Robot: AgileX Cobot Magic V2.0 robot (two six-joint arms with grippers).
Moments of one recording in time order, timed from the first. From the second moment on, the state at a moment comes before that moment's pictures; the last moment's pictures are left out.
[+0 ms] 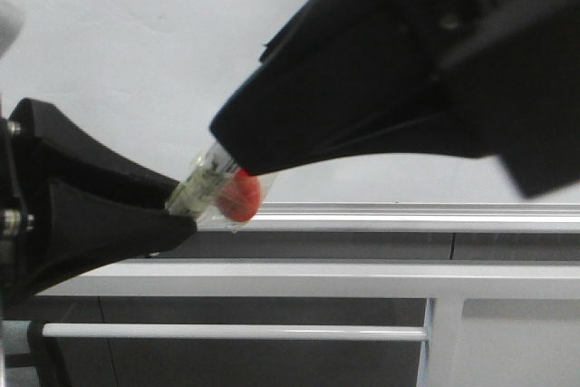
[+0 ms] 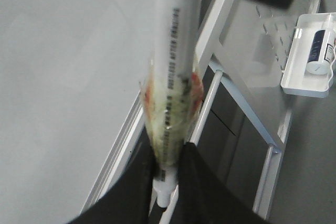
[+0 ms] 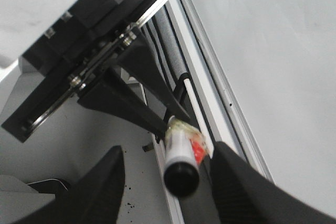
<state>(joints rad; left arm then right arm) -1.21 1.15 -0.34 -0.92 -0.41 1.31 0.91 1.08 -0.69 0.54 0.26 -0.91</state>
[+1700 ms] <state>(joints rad) -1.21 0.96 -0.35 -1.17 -0.45 1.31 0.89 1.11 -0.72 0.53 0.23 -0.86</state>
